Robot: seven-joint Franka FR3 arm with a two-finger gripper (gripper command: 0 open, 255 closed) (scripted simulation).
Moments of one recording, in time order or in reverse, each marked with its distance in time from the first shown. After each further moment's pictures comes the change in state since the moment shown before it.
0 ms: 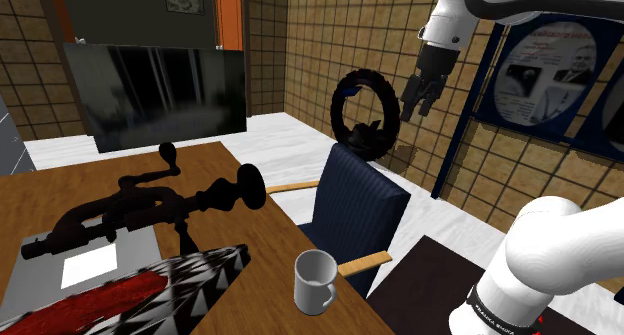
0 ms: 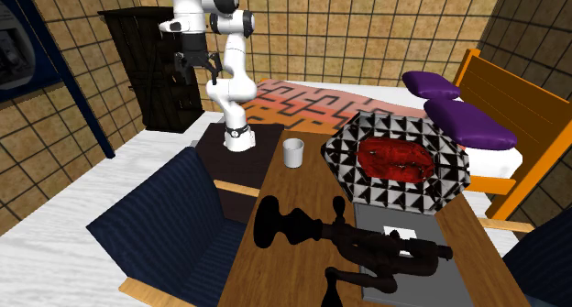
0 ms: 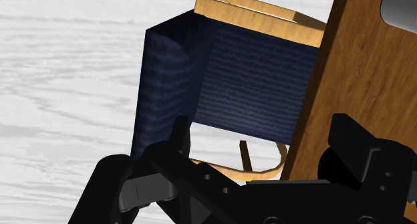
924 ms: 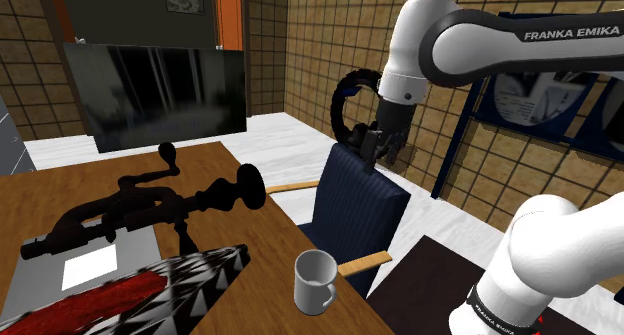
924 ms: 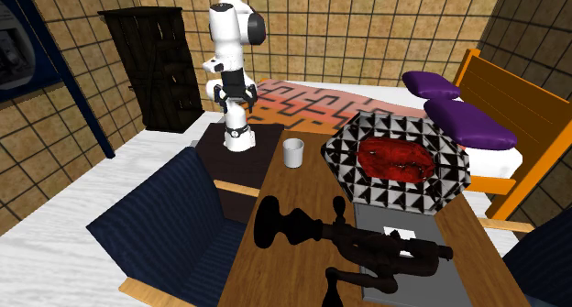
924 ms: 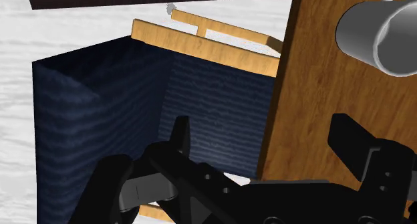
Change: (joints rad) arm 0.083 0.048 0.192 -0.217 0.153 0.197 0.190
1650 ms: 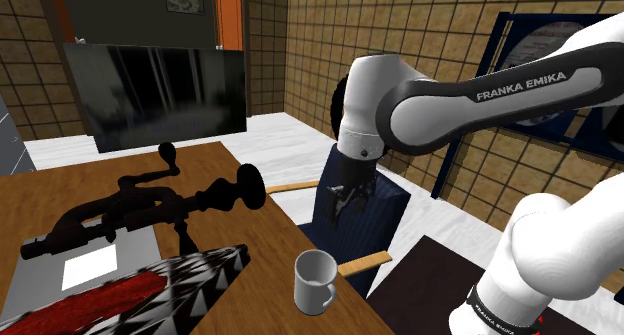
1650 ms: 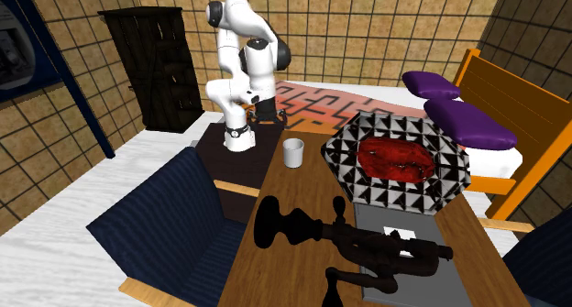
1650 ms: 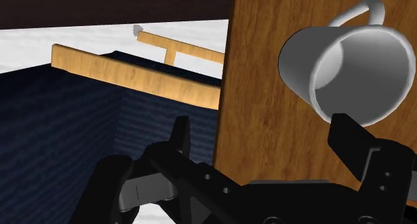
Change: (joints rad) arm 0.083 0.198 0.198 -0.073 0.141 0.231 0.167
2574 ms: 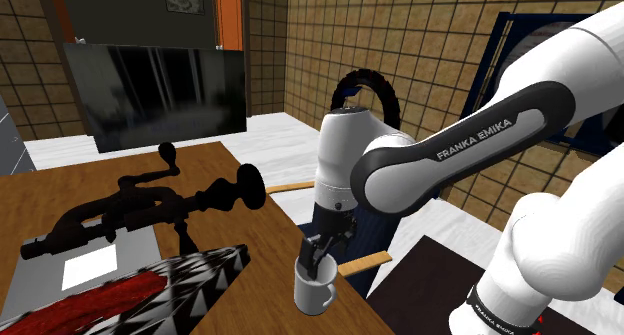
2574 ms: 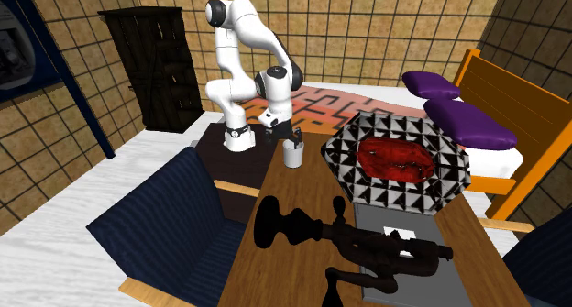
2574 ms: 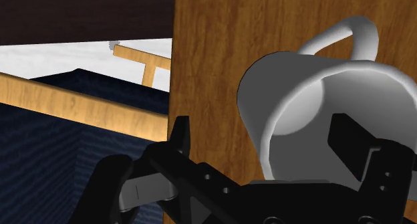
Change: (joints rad) arm 0.033 0.225 0.139 -0.038 0.052 0.250 0.099
